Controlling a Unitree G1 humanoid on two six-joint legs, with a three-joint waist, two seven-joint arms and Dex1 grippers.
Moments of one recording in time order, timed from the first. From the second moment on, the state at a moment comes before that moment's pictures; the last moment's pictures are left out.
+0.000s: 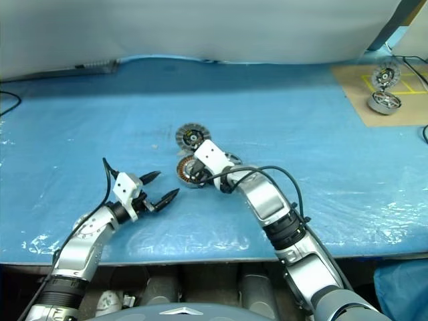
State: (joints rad) left arm -0.03 0.37 0.01 0.04 -0.24 -0.02 -0.71; right arm -0.55 -0.19 0.41 -0.03 0.04 0.73 0.57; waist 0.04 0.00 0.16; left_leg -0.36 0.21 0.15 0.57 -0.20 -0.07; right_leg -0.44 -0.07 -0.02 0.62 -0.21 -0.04
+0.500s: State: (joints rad) left arm -0.03 0.37 0.01 -0.02 -0.25 0.04 -0.69; right arm -0.59 -0.18 0.33 -0.19 0.14 0.87 0.58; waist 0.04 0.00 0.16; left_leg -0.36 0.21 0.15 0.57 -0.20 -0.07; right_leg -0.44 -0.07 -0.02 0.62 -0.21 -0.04
